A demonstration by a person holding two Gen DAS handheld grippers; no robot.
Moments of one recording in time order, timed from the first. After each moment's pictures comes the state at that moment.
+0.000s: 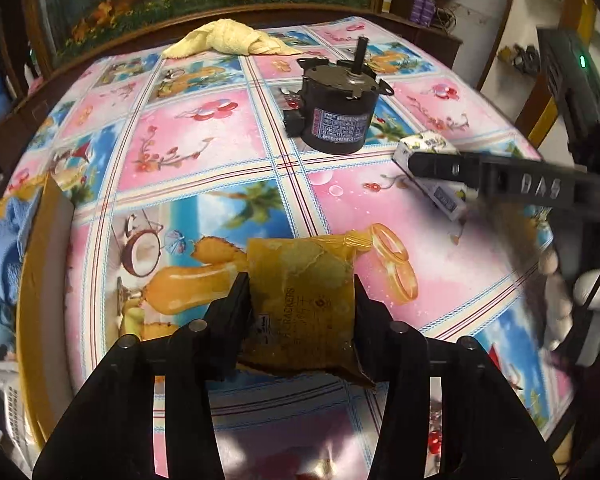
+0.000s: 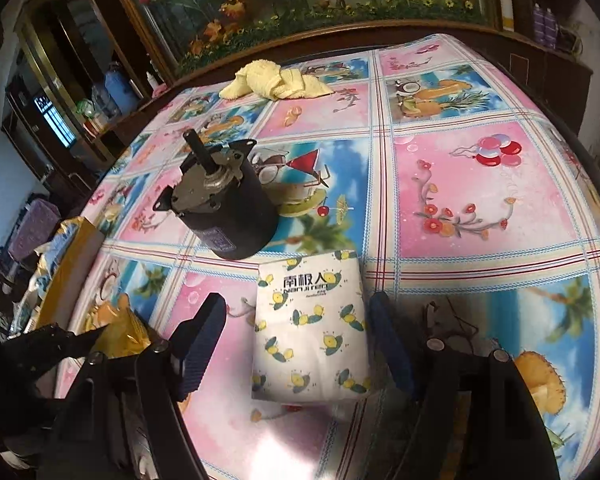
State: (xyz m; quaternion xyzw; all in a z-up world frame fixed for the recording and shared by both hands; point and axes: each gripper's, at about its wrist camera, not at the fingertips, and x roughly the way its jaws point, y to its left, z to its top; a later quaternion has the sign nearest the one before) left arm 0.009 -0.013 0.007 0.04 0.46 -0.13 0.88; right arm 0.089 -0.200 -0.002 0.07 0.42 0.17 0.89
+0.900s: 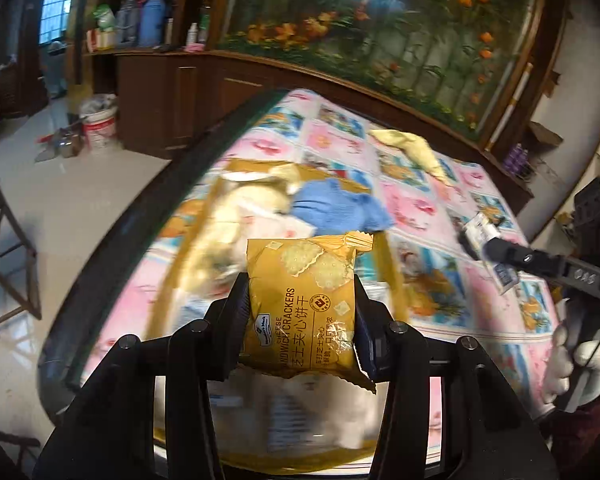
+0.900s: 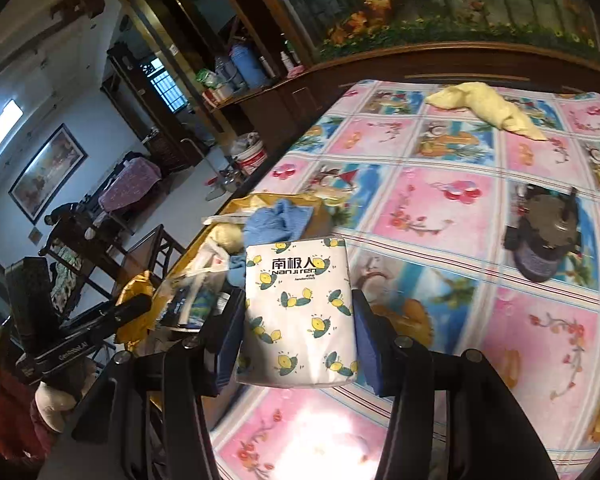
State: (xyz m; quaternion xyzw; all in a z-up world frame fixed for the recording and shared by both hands) left arm -0.130 0.237 0.081 -0.14 0.35 0.05 0.92; right arm 0.031 -0.026 0.071 0.07 0.40 0.38 0.83
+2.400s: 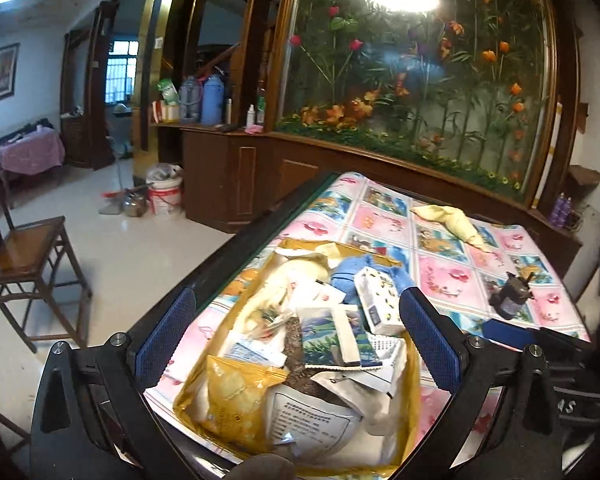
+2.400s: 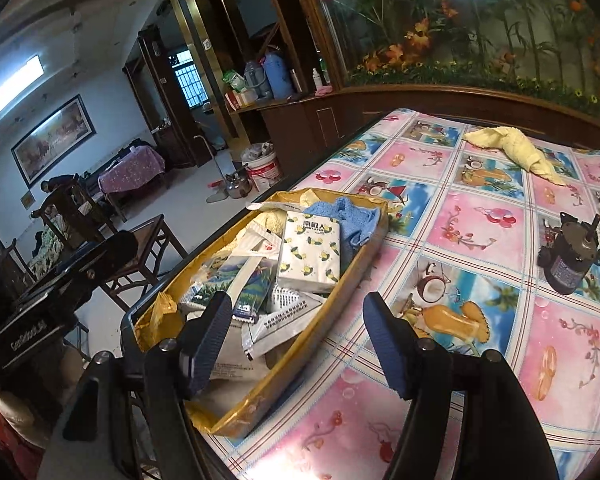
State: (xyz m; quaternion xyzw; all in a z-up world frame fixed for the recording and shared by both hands) left arm -0.173 0.210 0.116 -0.10 0.22 0.18 0.96; right arm -0.033 0.024 0.065 0.00 0.32 0.38 0.87
